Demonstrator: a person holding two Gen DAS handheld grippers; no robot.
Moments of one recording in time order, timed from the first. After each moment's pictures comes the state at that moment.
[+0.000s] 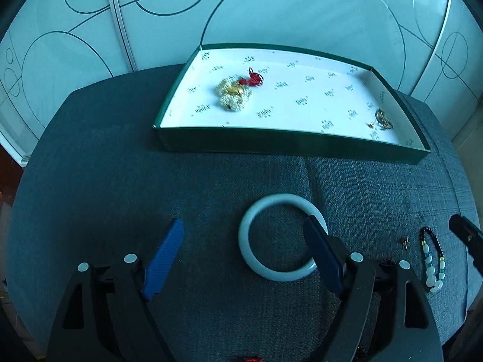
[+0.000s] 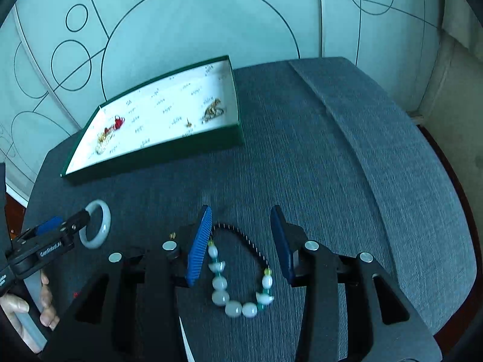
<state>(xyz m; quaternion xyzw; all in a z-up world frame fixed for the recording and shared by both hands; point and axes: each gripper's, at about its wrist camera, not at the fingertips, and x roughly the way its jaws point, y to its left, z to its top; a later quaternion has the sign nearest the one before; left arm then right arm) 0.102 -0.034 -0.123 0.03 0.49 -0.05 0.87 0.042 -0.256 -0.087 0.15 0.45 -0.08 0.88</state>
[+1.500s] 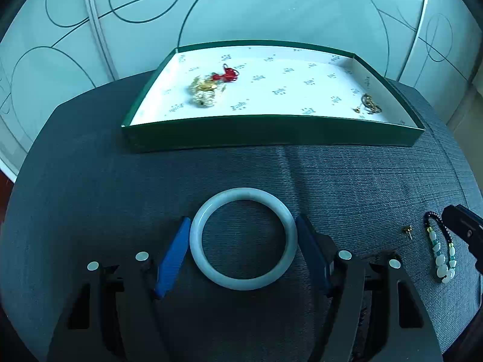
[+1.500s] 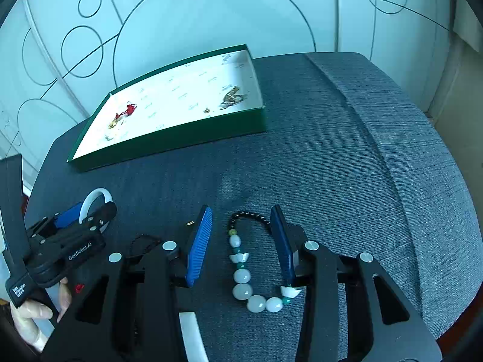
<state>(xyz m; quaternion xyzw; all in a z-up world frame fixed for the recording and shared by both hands) 0.097 -0.047 -0.138 0.05 0.47 -0.08 0.88 0.045 -0.234 -0.095 0.14 0.45 -0.06 0.88</state>
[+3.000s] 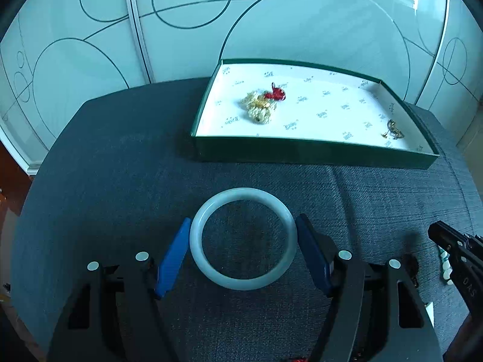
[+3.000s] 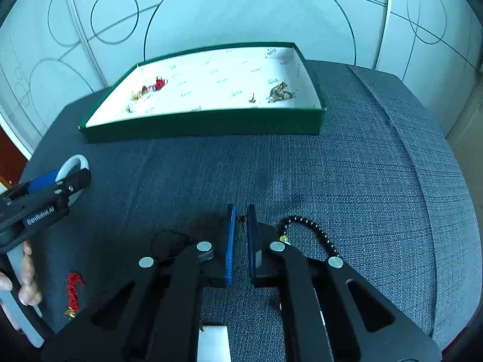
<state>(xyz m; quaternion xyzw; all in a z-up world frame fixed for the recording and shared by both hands) 0.093 0.000 -0.116 0.04 0.45 -0.05 0.89 0.064 -0.194 -0.099 0.07 0.46 -0.02 0.89</state>
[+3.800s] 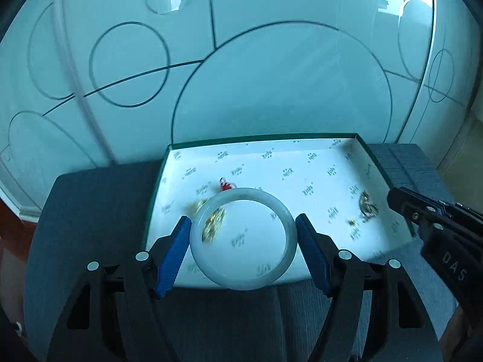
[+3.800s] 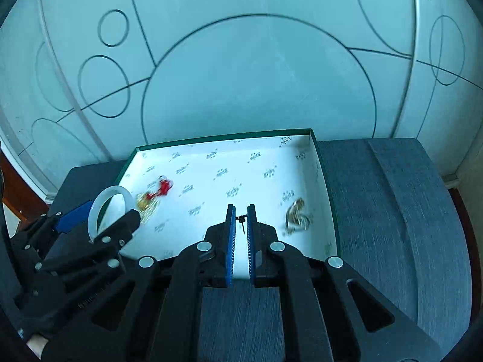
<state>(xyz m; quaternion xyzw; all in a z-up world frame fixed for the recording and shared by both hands) 0.185 -0.074 -0.062 0.07 0.40 -0.09 0.91 0.187 -0.214 -0.032 0.10 0.40 0.00 0.91</state>
